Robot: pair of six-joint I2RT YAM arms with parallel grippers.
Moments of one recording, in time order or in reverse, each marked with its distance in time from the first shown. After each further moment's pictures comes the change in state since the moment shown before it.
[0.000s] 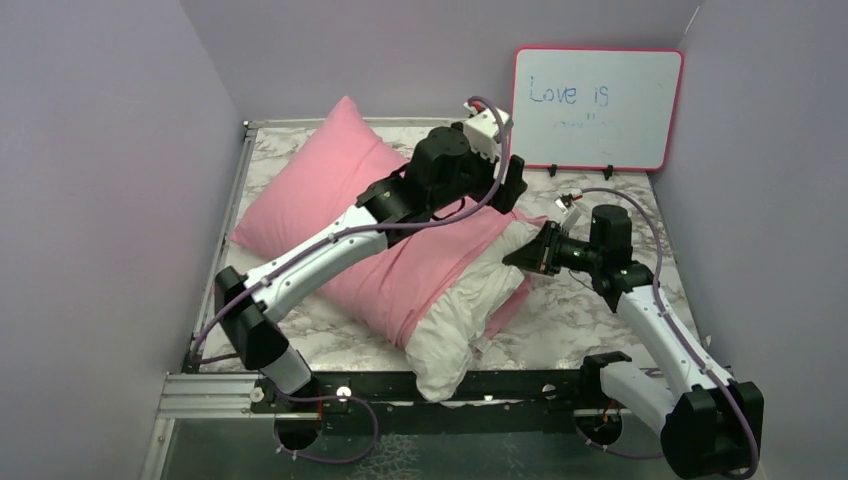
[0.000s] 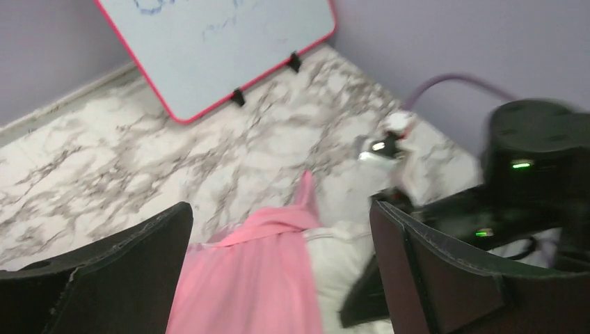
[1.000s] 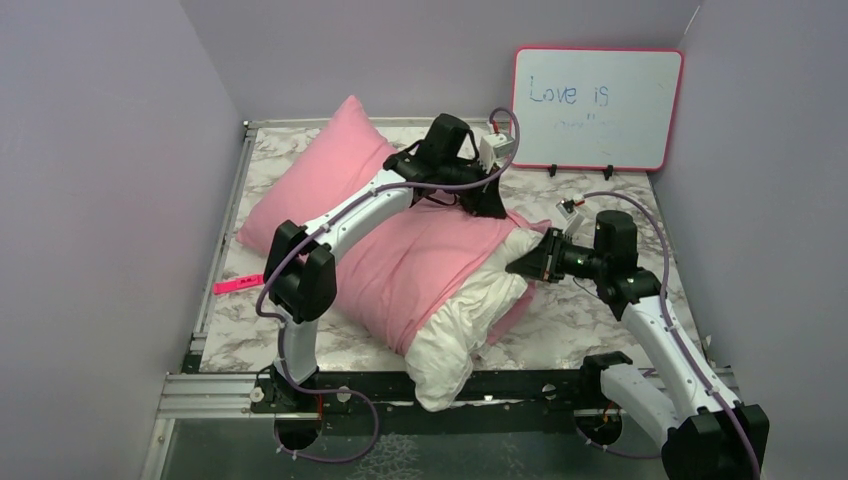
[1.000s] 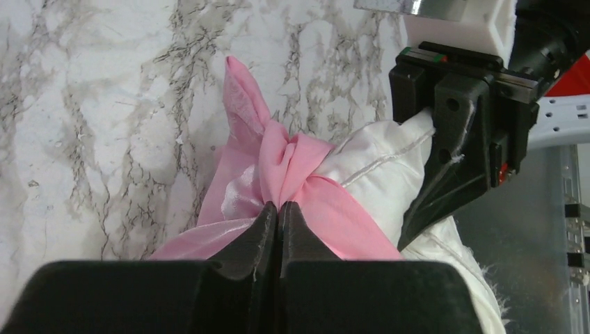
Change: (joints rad) left arm 0.249 0.393 0.165 -0.220 0.837 0.145; right arm 0.003 -0.111 0.003 -0.117 0.002 -0.091
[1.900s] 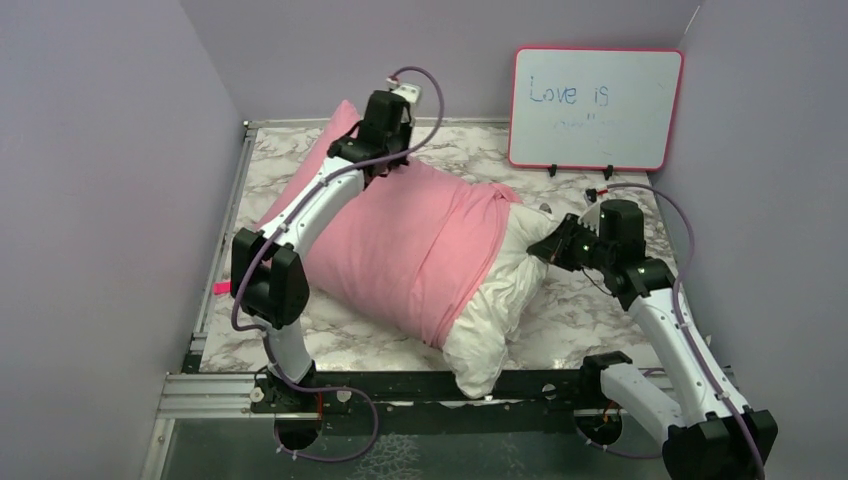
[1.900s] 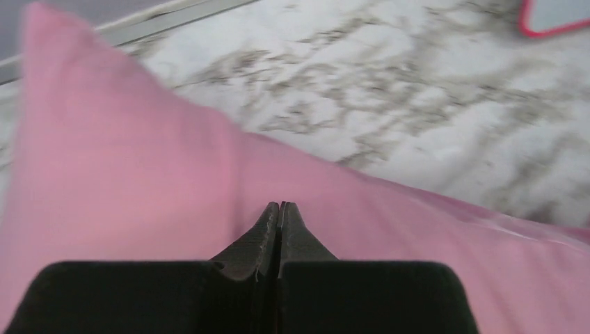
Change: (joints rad) left arm 0.178 -0.128 -0.077 -0.016 -0.872 0.006; right arm 0.010 -0.005 0.140 -0.203 0.438 0.038
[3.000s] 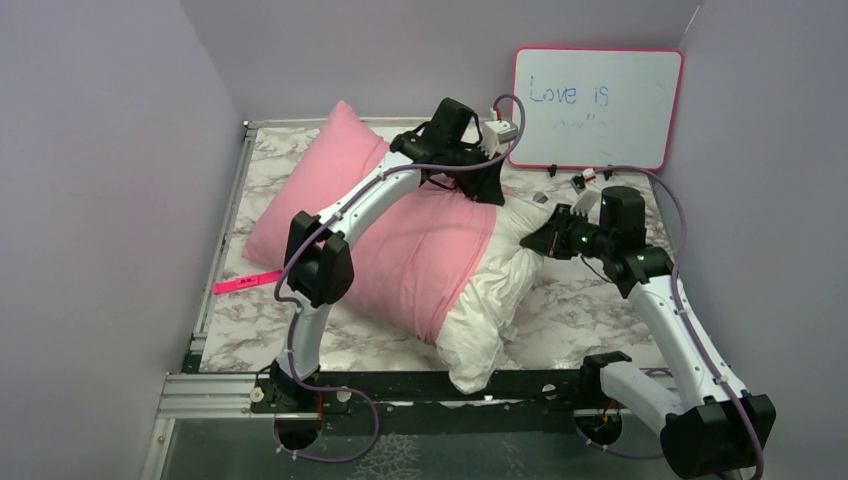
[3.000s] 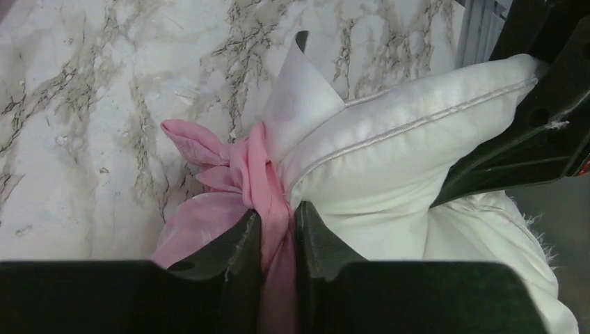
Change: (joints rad) left arm -0.124 0.298 0.353 -0.197 0.827 0.100; right arm -0.014 0.092 0.084 0.031 -0.179 -0.185
